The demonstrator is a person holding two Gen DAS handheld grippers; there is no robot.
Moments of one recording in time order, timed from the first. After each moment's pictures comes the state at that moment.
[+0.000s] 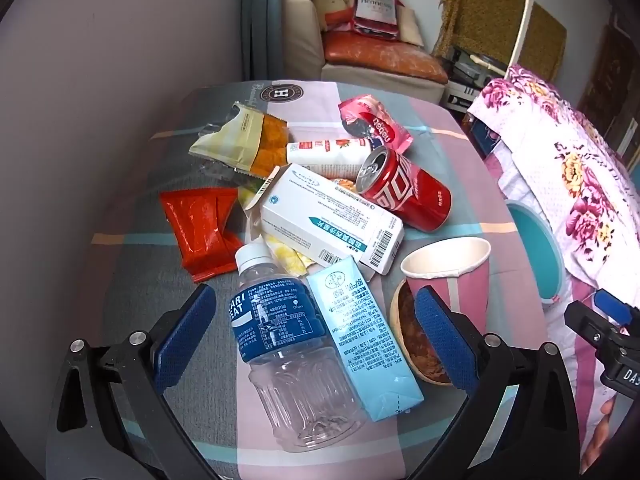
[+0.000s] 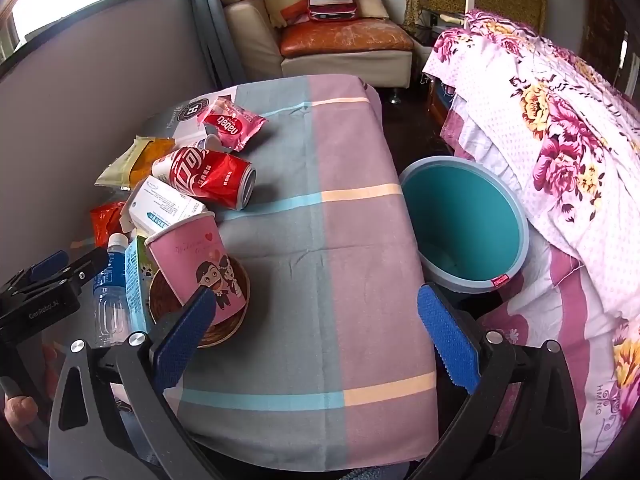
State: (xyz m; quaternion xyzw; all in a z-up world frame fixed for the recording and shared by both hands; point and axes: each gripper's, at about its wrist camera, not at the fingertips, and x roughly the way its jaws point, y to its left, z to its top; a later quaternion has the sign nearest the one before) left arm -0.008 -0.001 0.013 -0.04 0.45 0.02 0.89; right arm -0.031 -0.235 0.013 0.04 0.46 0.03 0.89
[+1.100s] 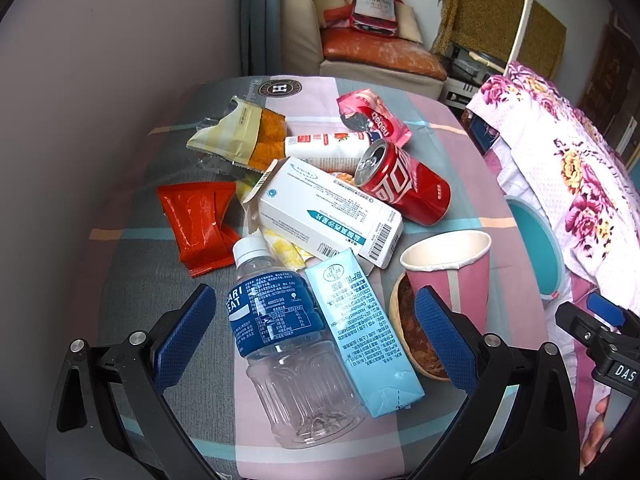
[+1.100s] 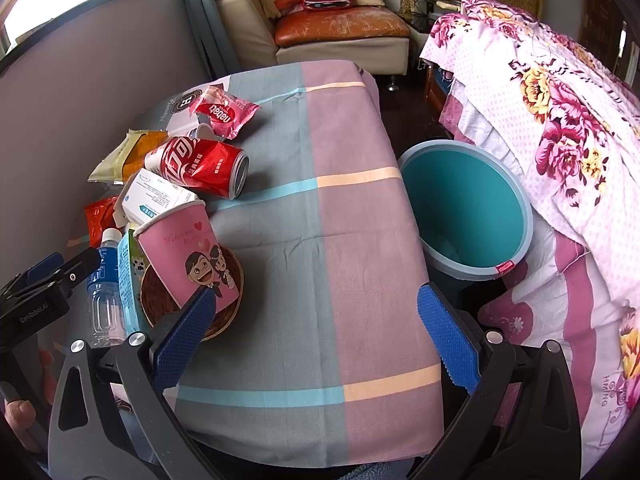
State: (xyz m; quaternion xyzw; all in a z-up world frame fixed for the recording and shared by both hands) left arm -0.005 0.000 0.002 -0.04 0.46 0.01 0.89; right arm -0.029 -0.239 -0.001 0.05 0.48 0.03 0.88
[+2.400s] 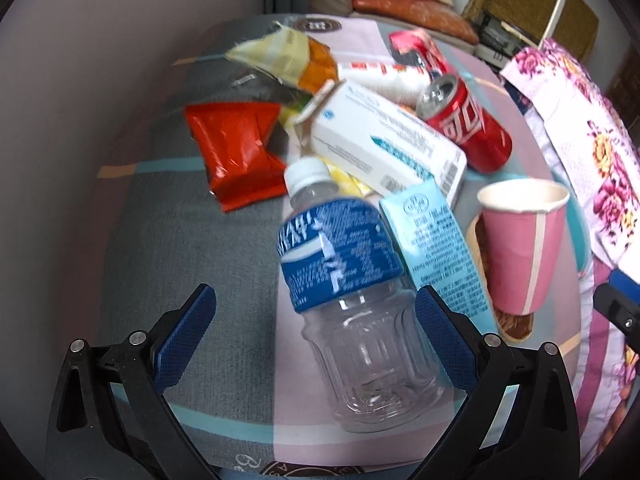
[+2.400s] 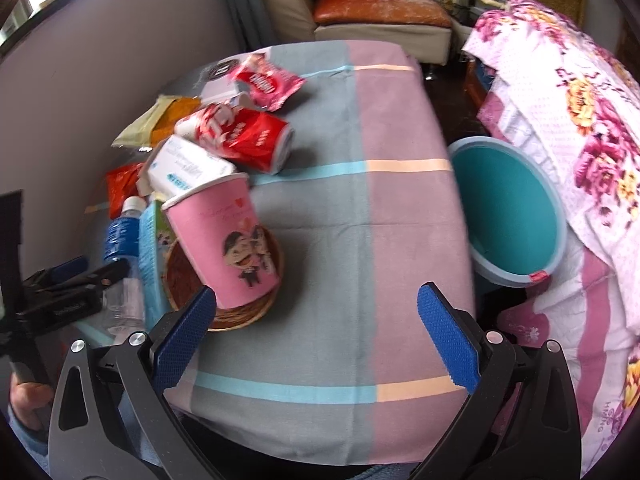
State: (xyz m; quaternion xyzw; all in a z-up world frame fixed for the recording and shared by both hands) left arm -0.012 0.036 -0.041 -0.05 0.55 0.04 0.84; right arm -0.015 -0.203 -0.011 0.02 0.51 0.11 0.85
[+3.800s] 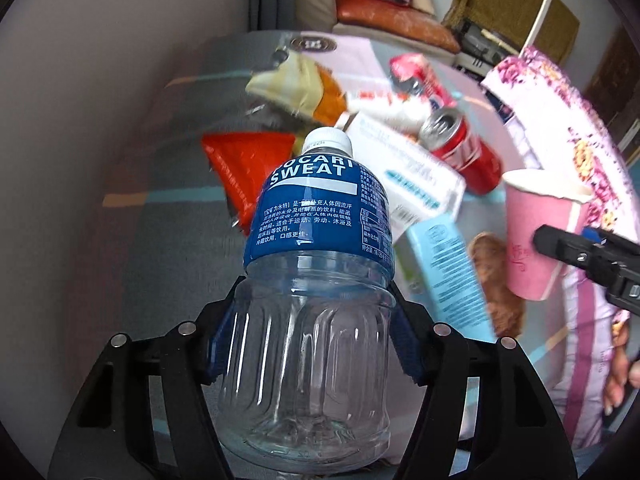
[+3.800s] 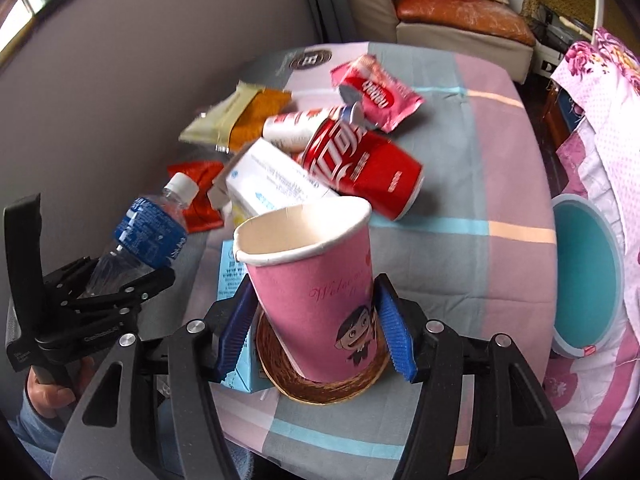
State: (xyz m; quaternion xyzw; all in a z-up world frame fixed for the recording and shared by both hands) left arm -0.026 0.082 -0.010 -0.07 0.52 -0.01 0.85; right arm 0.031 -0.140 0.005 0.01 0.51 0.21 0.83
